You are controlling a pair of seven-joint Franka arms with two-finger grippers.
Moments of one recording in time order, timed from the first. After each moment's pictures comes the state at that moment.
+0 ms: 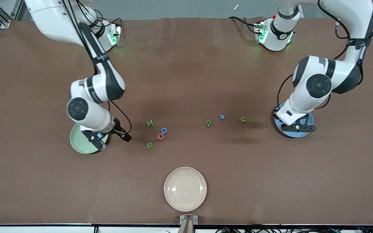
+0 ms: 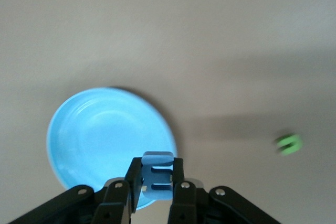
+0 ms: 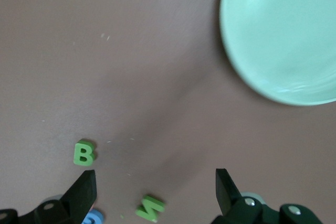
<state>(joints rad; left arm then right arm) -0.02 0.20 -0.16 -2.11 0.19 2.21 -0.18 0.40 0.50 -0.05 -1.81 0.15 2.29 1.00</state>
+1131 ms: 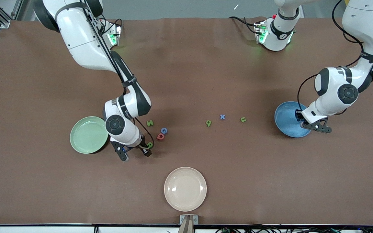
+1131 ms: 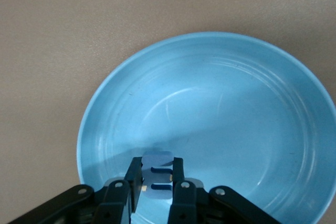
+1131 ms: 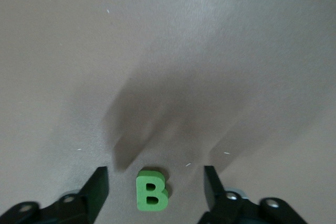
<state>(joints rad) 0.25 0.35 -0.16 -2.27 0.19 2.56 0.21 0.48 0.82 -0.05 -1.51 0.15 2.36 1.29</state>
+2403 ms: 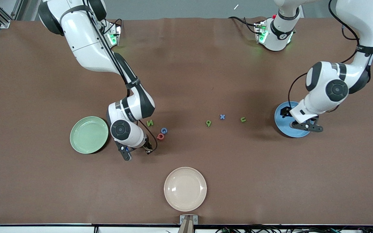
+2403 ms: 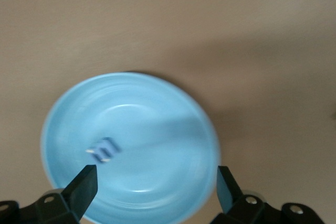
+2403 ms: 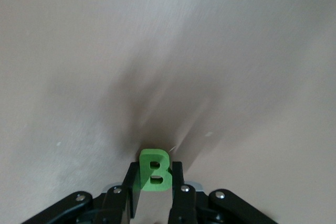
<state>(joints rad) 0.24 0.24 -0.37 -2.21 0.19 2.36 -0.09 0.47 0.84 -0.07 -1.42 0.17 2.16 1.30</state>
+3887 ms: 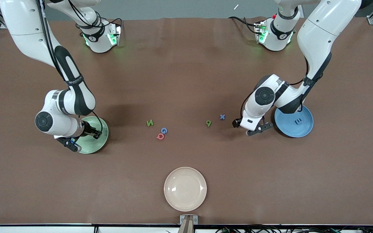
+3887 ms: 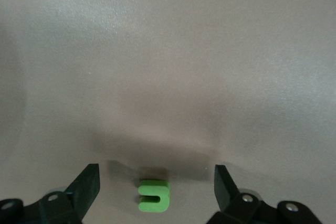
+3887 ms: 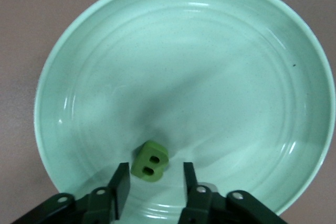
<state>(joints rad) 0.08 0.58 -0.50 -2.07 0.48 2.50 -1.10 0.12 0.53 -0.06 -1.95 0.17 2.30 0.50</state>
